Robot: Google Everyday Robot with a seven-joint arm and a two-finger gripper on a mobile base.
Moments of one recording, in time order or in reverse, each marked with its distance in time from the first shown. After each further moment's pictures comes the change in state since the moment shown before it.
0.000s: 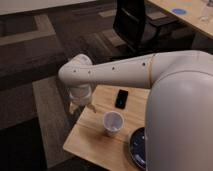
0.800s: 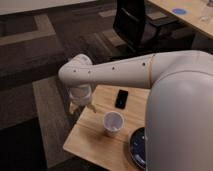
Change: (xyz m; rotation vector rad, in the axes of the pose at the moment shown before) arm 0.000 0.000 0.000 0.000 0.000 0.000
